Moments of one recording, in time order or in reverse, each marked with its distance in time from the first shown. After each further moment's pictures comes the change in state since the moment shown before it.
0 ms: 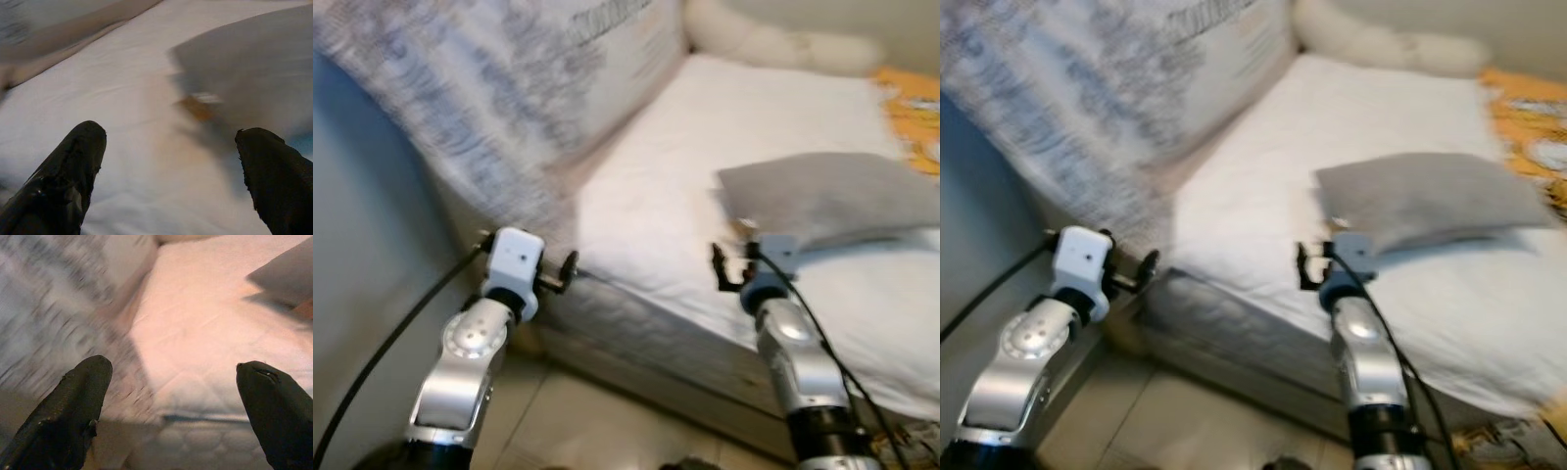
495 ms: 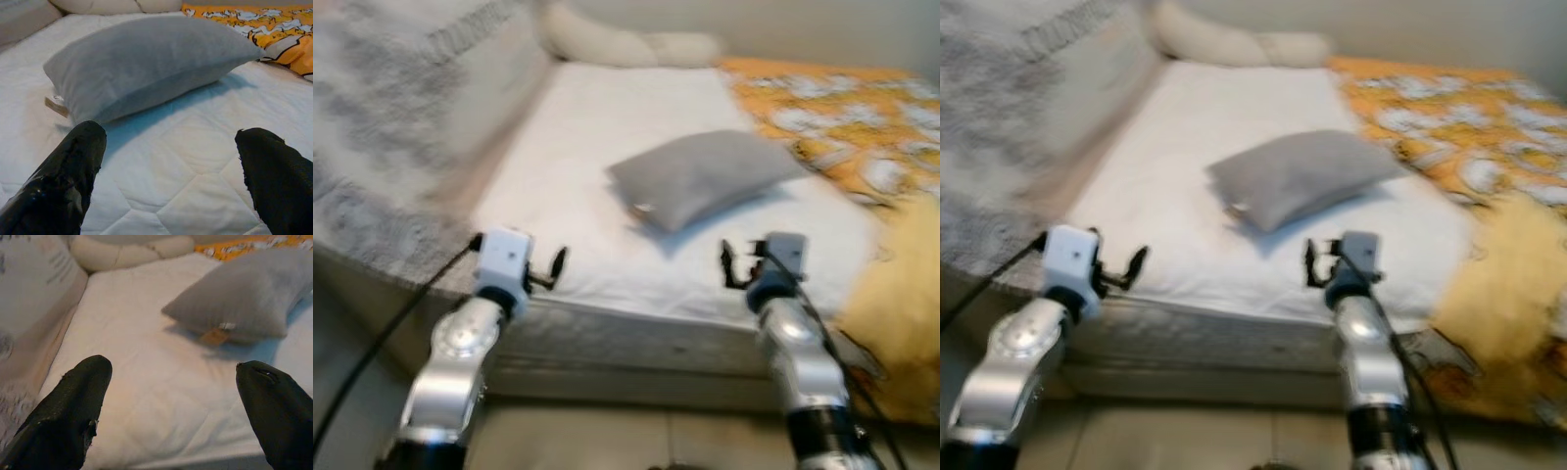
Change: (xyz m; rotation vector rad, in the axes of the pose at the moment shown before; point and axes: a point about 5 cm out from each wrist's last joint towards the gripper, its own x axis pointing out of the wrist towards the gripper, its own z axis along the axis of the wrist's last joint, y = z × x) left arm 0.000 0.013 0.002 -0.037 -0.015 0.066; right arm 0.001 0.000 0.002 -0.006 -0.019 -0.037
